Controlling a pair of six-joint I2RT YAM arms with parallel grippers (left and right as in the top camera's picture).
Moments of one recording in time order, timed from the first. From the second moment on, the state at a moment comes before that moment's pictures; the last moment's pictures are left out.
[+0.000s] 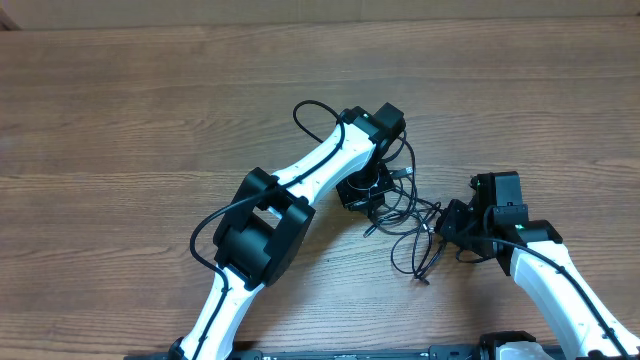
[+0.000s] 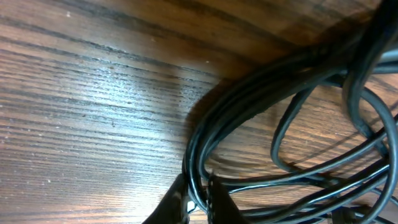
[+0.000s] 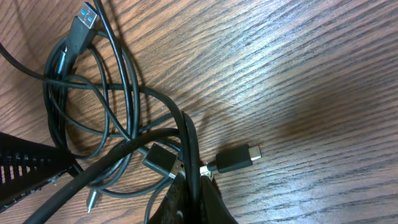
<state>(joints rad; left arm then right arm) -0.70 2.32 1.85 -1.17 0.28 -0.99 0.07 1.25 0.58 -0.51 -0.22 0.58</state>
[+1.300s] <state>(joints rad) 0.24 1.87 1.89 -1.34 0.00 -0.65 -0.08 1.25 0.58 -0.64 -0.04 0.69</state>
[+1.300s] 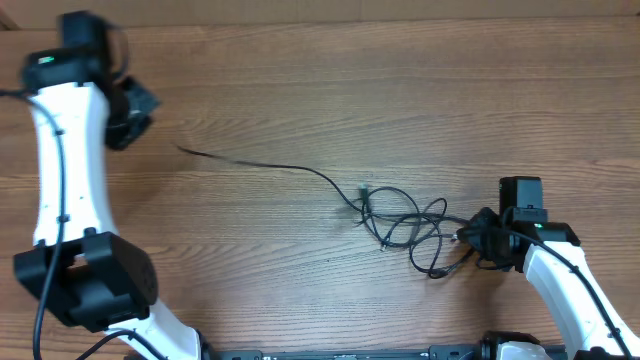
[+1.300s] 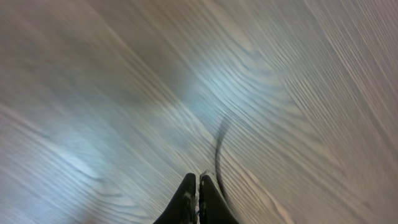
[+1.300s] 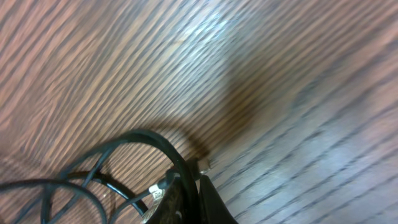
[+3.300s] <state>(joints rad) -0.53 2.29 1.89 -1.34 0.49 -0.58 -0.11 1.25 0.58 -0.62 -0.20 0.51</state>
